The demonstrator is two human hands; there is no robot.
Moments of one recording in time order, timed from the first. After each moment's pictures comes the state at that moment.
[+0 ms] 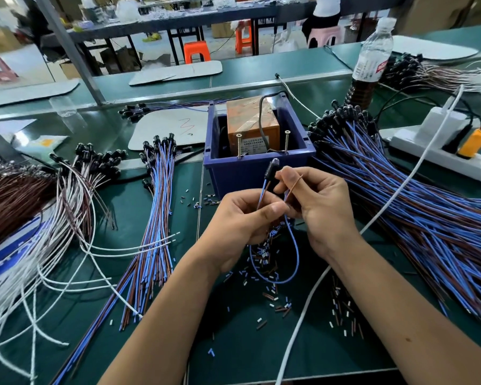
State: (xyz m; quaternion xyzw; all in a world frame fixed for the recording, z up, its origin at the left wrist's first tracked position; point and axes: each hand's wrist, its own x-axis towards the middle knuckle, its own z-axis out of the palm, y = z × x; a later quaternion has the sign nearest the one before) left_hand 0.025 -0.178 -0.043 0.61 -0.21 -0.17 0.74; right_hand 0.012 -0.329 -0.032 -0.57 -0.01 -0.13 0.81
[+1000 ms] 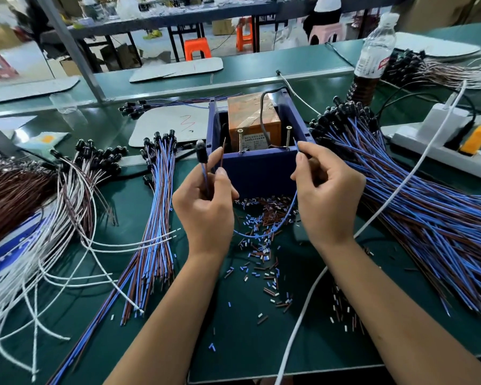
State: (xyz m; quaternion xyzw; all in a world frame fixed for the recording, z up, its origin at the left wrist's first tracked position) left_hand 0.028 -0.175 -0.040 0.65 -0.06 0.32 0.69; right_hand 0.023 -0.333 -0.039 -0.76 -0.01 -0.46 0.47
